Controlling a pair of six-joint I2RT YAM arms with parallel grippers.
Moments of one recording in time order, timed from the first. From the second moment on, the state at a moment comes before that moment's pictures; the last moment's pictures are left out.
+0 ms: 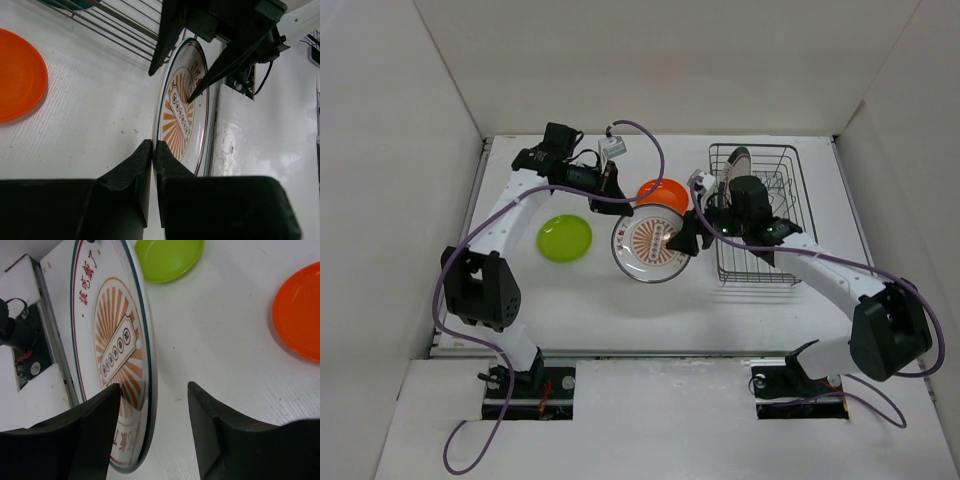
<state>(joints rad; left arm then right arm) -0.27 1.68 1.58 -0.91 1.11 0.44 0.49 1.38 0.96 -0.05 -0.68 0.04</state>
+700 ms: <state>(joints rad) -0.25 1.57 1.49 -0.73 0.96 0.25 0.43 1.19 1.08 -0.27 -0.29 0.13</state>
